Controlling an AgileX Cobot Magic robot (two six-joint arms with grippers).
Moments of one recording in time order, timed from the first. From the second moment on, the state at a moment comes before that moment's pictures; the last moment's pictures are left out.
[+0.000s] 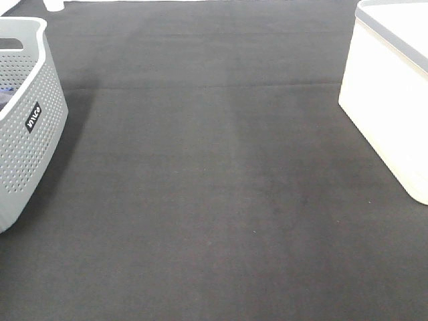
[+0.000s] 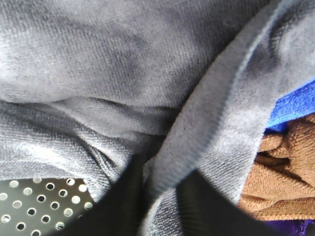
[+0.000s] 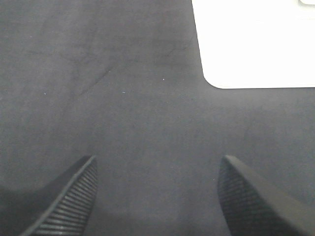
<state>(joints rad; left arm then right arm) 0.18 2.05 -1.52 0.38 0.93 1.05 0.04 0.00 -0.45 0.02 1.11 -0.06</state>
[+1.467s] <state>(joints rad) 0.18 1.42 -1.61 -0.05 1.10 0.91 0.04 0.00 -0.45 0.02 1.11 -0.06</state>
